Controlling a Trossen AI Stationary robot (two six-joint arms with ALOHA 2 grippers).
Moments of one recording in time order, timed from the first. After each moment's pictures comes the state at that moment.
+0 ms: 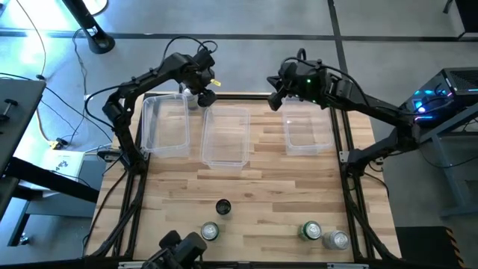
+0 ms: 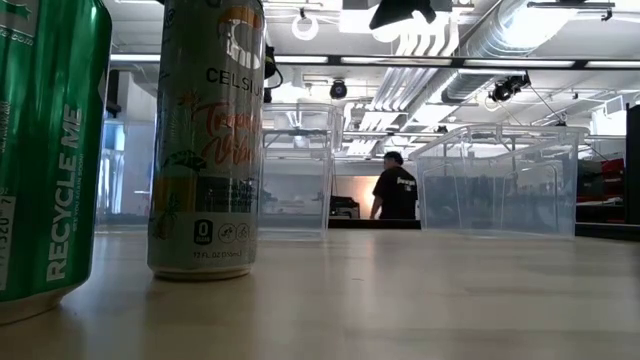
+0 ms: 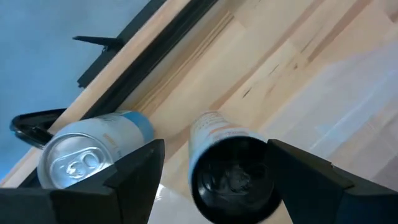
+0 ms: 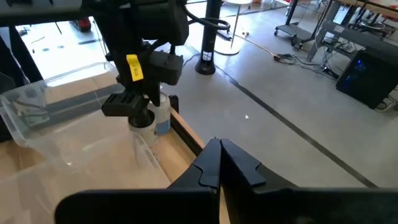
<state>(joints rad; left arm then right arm) 0.77 1.82 1.68 -1.16 0.01 0.01 -0.35 1.40 1.56 -0.56 0.30 0.02</state>
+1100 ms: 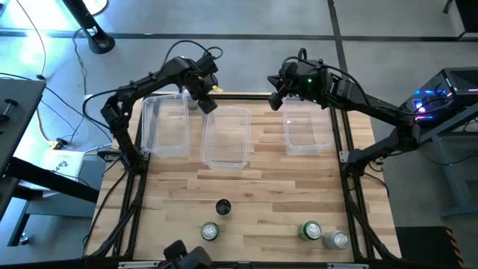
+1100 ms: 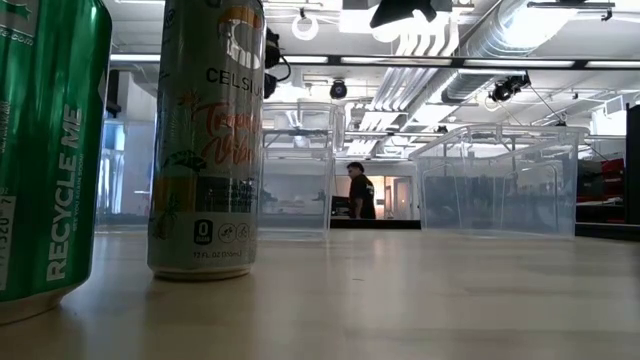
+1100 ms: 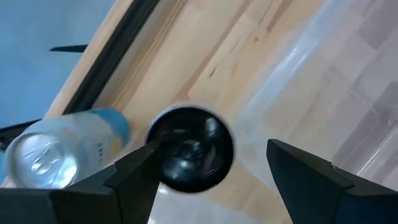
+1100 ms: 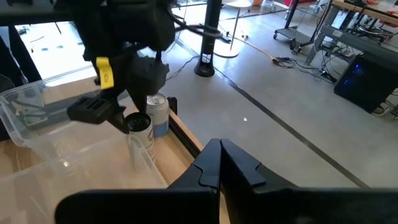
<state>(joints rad) 0.68 1.78 1.68 -1.21 0.01 0.09 -0.35 1.39 1.56 -0.55 0.30 0.00</state>
